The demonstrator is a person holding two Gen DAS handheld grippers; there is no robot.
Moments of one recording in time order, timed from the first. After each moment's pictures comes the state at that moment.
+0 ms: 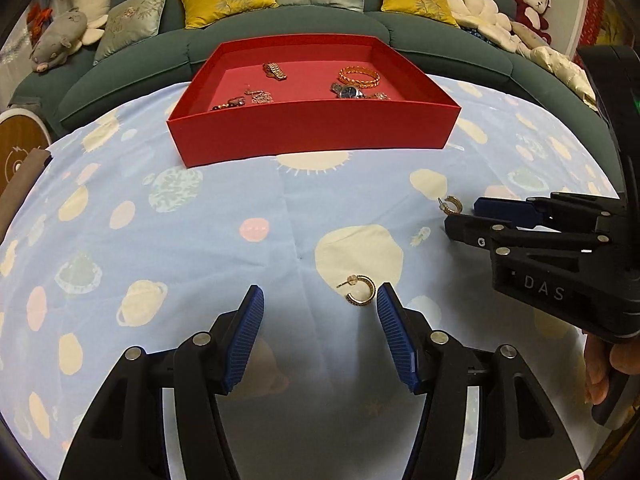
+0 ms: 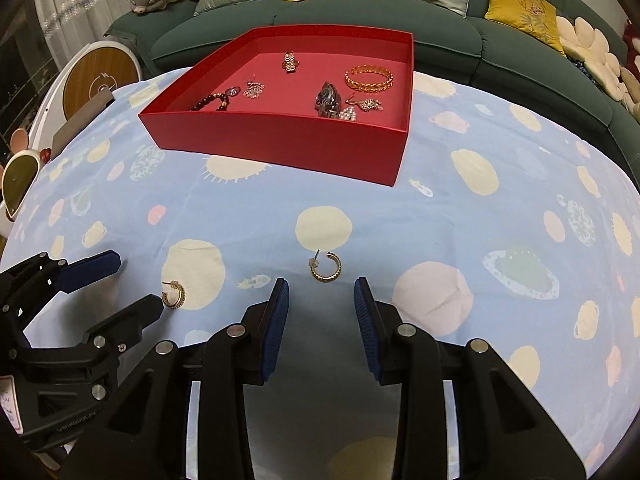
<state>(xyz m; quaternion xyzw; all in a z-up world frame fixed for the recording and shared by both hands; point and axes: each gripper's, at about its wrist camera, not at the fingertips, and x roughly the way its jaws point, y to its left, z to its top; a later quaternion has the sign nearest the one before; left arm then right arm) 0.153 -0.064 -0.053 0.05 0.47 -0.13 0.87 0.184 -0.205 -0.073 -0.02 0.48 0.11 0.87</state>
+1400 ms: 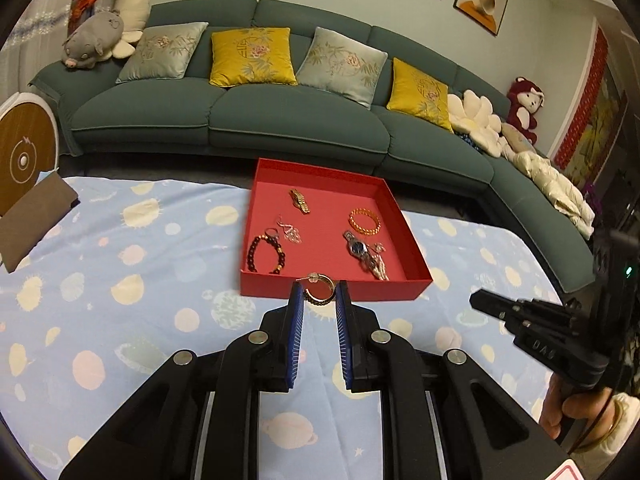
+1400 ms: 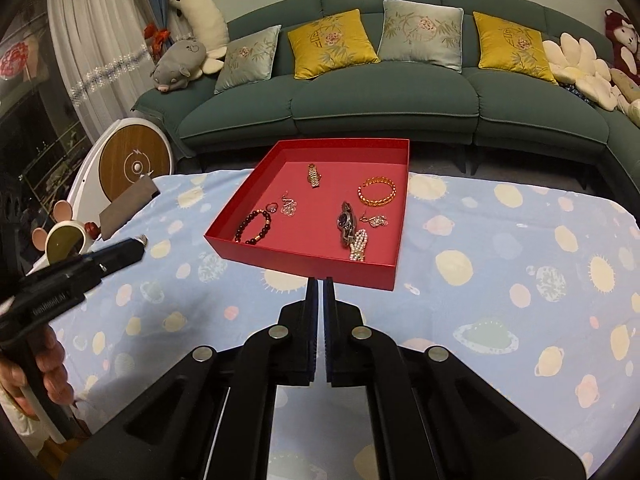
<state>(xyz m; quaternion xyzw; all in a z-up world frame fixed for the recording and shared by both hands) 0.172 0.012 0.077 -0.08 0.36 -0.15 0.92 0.171 -0.227 0.032 0.05 0.38 0.14 0.91</state>
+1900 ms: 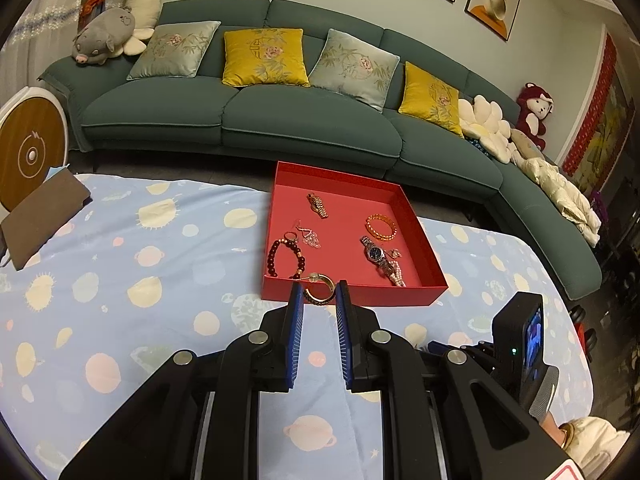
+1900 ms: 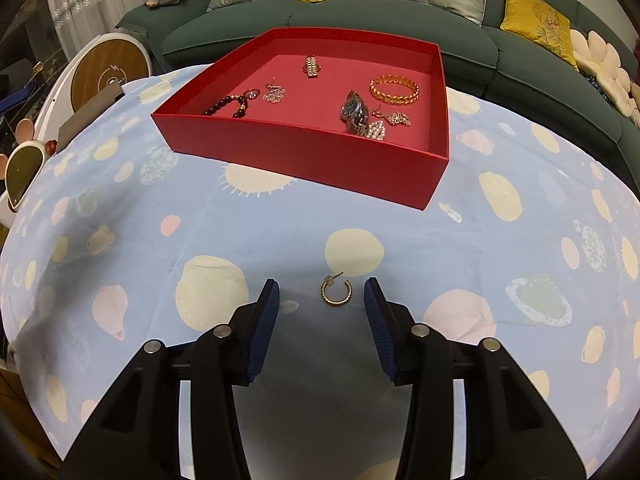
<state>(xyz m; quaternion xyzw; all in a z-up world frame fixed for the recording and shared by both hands) 0.174 0.026 0.074 -0.08 0.37 -0.13 0.92 0.195 -0.186 -0.070 -0.03 0.48 0.12 0.87</state>
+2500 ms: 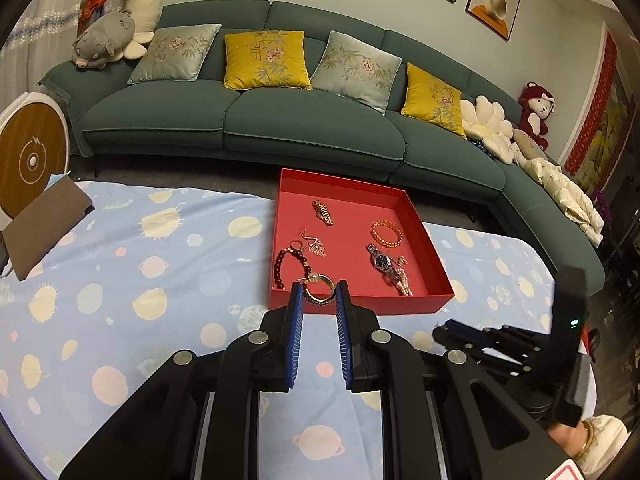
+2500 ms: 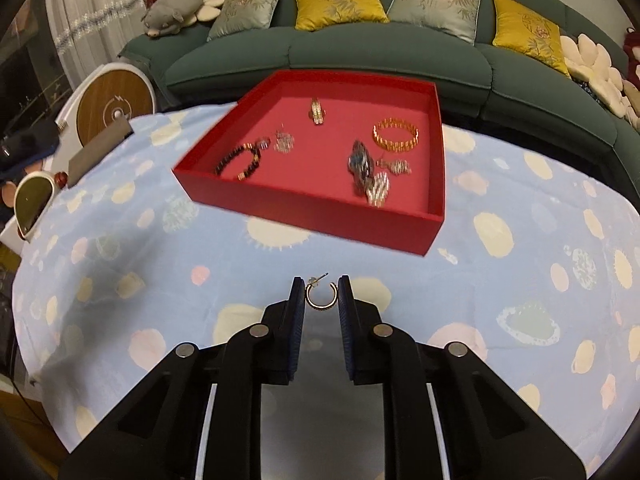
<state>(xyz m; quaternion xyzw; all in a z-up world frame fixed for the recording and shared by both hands) 0.189 0.028 0.079 -0.07 0.37 -0.13 0.92 0.197 -0.182 -0.021 0.00 0.43 0.13 0.90</state>
